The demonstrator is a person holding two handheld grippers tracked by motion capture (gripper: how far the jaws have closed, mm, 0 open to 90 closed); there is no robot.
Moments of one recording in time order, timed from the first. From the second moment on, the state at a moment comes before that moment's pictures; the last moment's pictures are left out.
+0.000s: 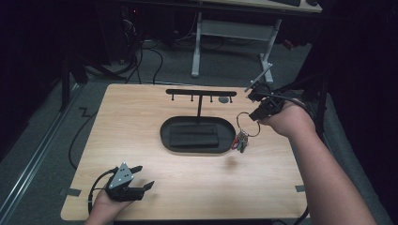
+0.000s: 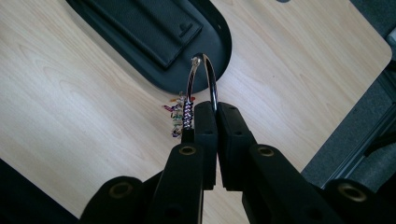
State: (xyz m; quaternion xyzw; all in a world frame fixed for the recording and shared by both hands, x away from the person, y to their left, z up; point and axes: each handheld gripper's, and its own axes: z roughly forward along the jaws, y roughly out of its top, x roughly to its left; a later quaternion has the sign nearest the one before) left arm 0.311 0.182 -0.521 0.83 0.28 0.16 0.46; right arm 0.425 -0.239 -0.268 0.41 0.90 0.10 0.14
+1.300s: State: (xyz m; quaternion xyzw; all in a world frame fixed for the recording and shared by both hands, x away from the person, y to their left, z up) left arm 0.311 0.187 -0.522 0.82 0.29 0.17 0.46; right arm 0.485 -0.207 -0.278 0.42 0.89 0.12 0.14
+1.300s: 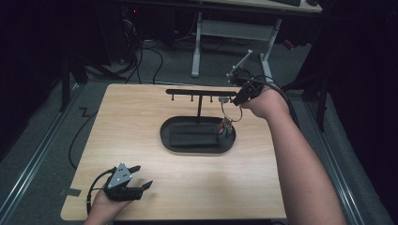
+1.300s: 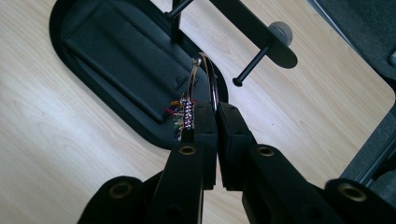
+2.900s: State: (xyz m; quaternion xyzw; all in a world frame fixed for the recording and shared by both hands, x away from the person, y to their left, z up) left arm 0.310 0.188 -0.522 0.83 0.29 0.17 0.46; right arm 0.525 -0.218 -0.317 0.46 0.87 0.13 0.15
